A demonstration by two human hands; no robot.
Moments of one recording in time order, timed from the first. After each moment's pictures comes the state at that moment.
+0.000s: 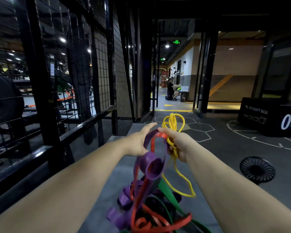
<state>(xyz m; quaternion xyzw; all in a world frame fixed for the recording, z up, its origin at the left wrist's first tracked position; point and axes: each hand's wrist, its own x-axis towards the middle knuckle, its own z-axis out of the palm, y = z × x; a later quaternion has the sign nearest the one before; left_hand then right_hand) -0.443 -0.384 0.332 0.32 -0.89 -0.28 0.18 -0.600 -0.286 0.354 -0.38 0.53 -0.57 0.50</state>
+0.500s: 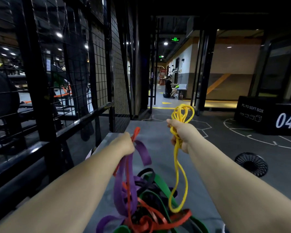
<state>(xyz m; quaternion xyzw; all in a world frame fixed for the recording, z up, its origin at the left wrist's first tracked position) -0.438 -0.371 0.325 0.63 -0.76 -0.10 0.10 -0.618 -0.289 0.364 -0.34 0.59 -0.61 0.41</state>
